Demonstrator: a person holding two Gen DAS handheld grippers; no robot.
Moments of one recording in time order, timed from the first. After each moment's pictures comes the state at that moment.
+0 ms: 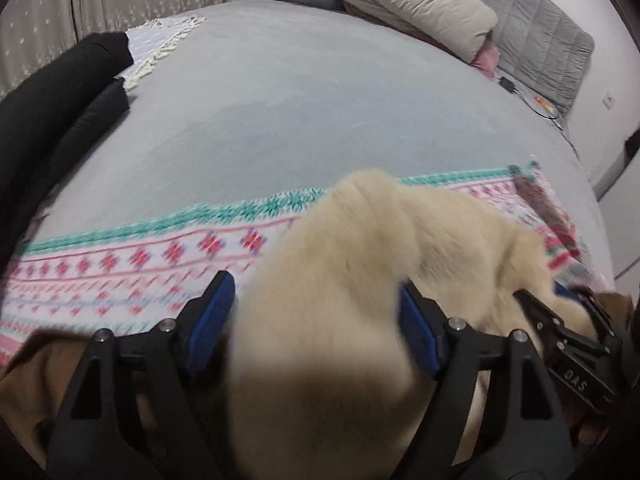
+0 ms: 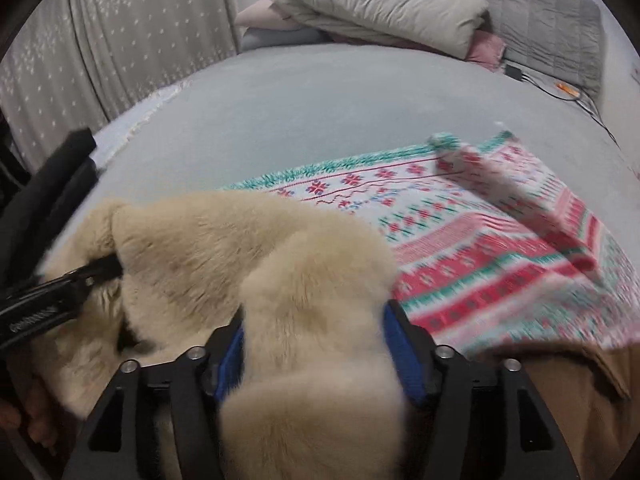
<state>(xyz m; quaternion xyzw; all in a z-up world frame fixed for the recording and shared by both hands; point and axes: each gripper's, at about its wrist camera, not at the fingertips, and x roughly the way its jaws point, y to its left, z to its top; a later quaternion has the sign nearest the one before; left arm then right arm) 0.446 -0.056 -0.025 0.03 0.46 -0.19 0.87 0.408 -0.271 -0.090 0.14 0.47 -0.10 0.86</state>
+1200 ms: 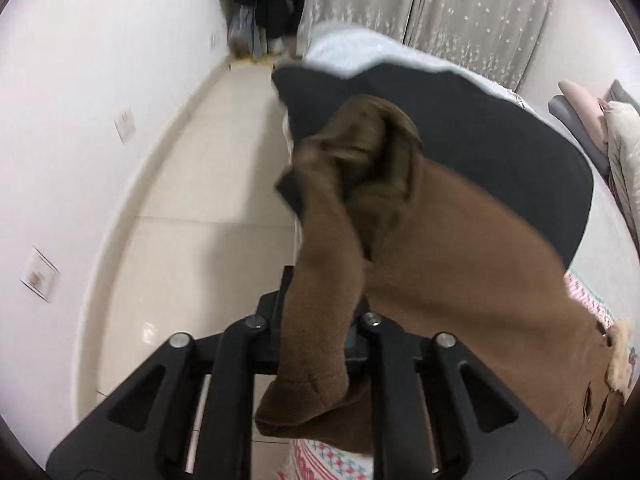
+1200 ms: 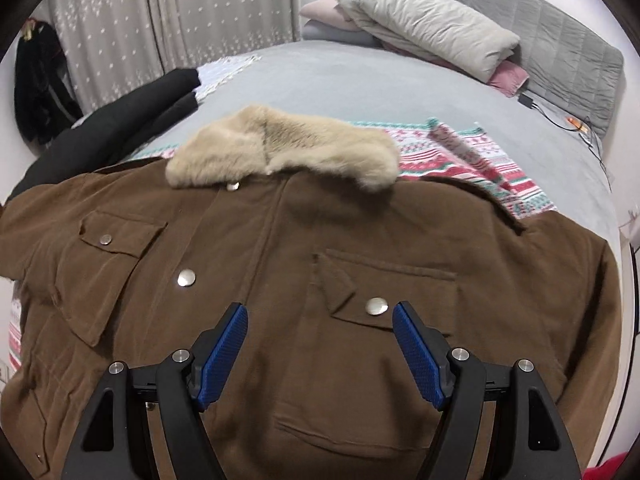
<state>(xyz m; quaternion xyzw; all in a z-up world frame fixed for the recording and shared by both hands) 0.308 0.457 0.000 -0.17 0.42 0.23 0.86 0.231 -0.189 -0.014 0.06 0.50 -0.03 0.86</state>
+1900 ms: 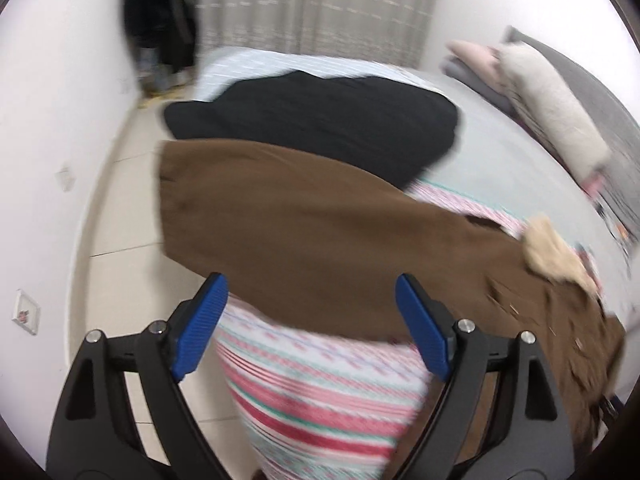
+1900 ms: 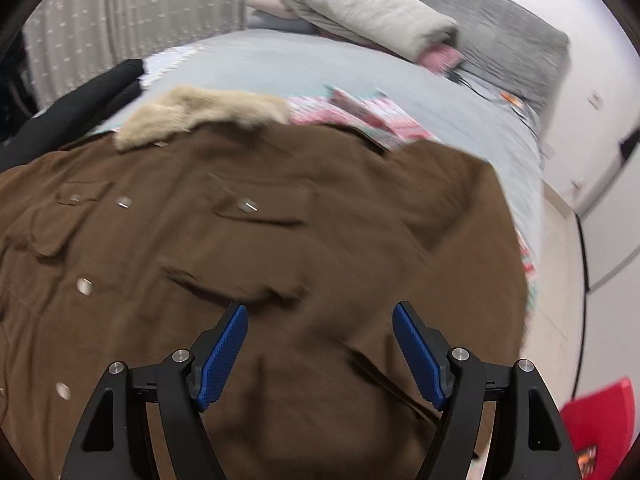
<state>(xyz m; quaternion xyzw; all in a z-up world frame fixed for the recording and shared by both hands) 0.217 0.320 0.077 -0.09 0.41 0.06 0.90 0.111 -0.258 0.006 0.04 0.53 -0.14 0.84</state>
